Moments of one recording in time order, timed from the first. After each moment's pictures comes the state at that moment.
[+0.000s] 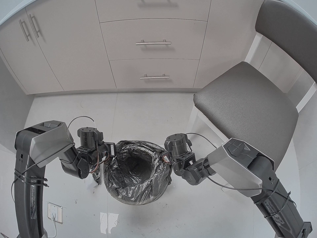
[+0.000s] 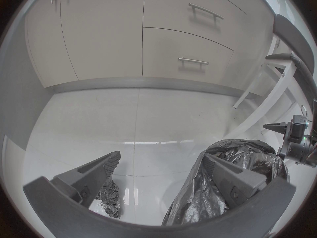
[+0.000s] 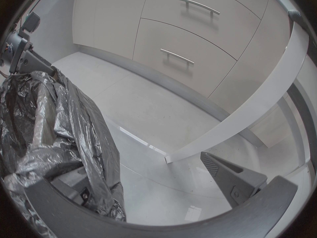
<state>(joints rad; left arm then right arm) -0.20 2.48 -1.05 -1.04 0.02 -0.08 0.64 2.75 -1.70 -0.69 -0.56 -0.29</state>
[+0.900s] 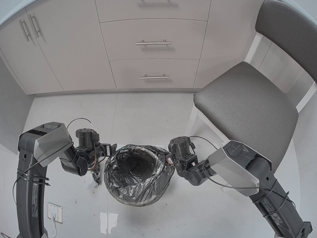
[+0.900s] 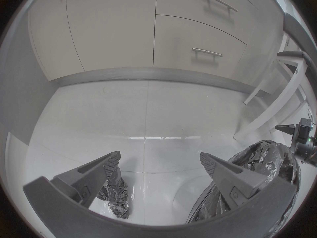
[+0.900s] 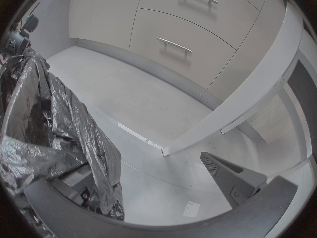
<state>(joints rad) -0.15 2.55 -1.14 -0.96 0.02 -0.08 0.60 2.80 -1.71 -0.69 -0.56 -0.28</state>
